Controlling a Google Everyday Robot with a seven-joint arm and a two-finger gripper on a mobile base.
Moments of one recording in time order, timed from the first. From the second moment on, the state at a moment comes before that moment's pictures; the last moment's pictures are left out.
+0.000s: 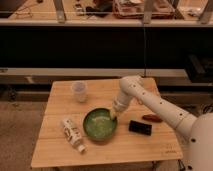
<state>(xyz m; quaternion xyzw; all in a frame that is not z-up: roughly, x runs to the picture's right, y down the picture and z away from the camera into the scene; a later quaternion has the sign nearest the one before) 0.064 0.156 0.864 -0.11 -0.43 -0.70 0.56</state>
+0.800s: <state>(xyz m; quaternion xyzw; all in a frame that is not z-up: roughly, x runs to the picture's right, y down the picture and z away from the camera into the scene) 0.142 0.178 0.818 -0.18 -0.38 -0.68 0.59</state>
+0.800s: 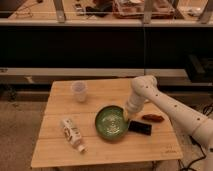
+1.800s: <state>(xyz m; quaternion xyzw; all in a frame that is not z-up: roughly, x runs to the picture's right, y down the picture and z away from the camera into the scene) -0.002 0.212 0.788 -0.11 -0.45 -0.76 0.46</state>
